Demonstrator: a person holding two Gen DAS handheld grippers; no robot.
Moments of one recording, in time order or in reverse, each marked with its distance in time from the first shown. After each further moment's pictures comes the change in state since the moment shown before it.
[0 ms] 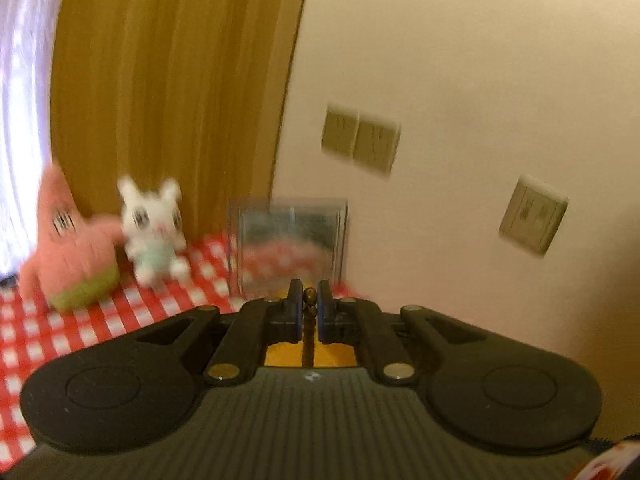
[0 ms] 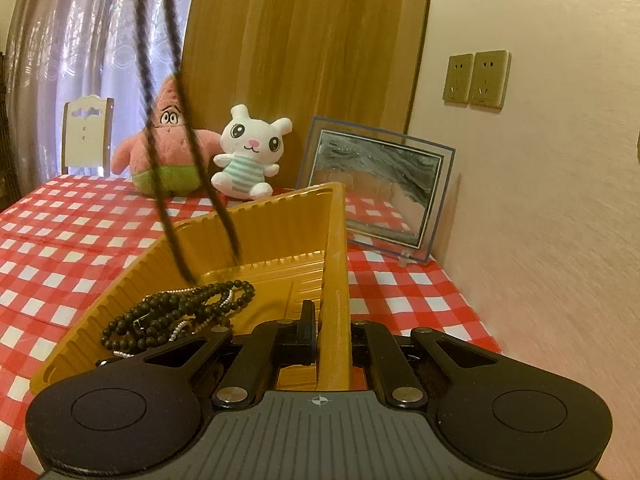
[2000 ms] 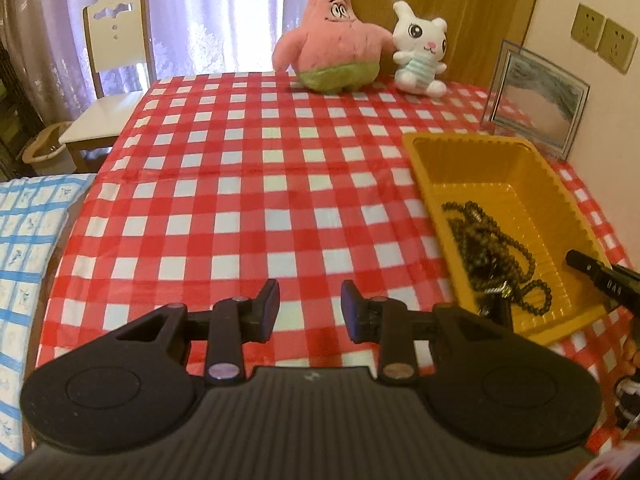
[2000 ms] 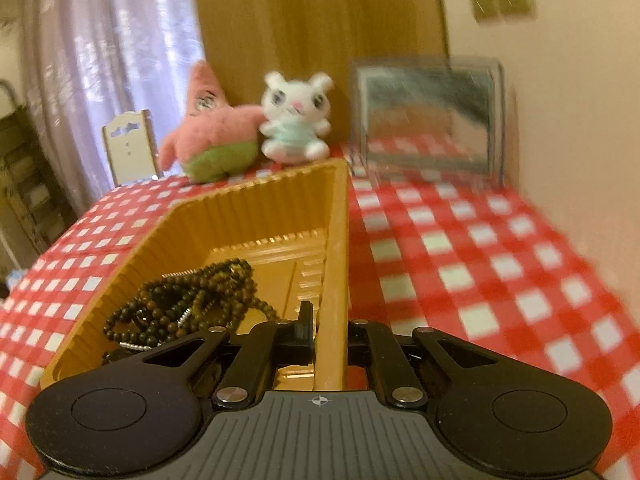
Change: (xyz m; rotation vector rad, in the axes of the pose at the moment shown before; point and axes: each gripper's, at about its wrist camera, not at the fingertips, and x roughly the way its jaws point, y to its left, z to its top) left arm -0.090 0.092 -0.174 -0.309 0.279 0.596; right arm 0.036 -0.013 -0.023 0.261 0.157 0.252
